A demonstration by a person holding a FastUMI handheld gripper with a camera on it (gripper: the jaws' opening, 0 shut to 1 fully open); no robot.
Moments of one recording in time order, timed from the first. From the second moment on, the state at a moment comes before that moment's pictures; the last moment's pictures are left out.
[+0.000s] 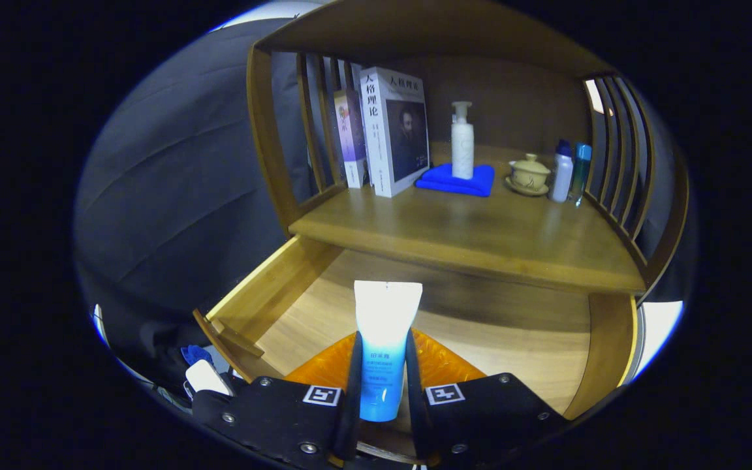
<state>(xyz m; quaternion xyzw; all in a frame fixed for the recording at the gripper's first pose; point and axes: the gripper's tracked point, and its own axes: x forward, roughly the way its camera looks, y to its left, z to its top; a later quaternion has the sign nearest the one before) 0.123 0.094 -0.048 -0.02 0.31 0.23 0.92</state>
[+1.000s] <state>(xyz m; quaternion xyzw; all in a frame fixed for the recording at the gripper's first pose) 0.283 0.068 -0.005 0.04 0.22 0.09 0.97</state>
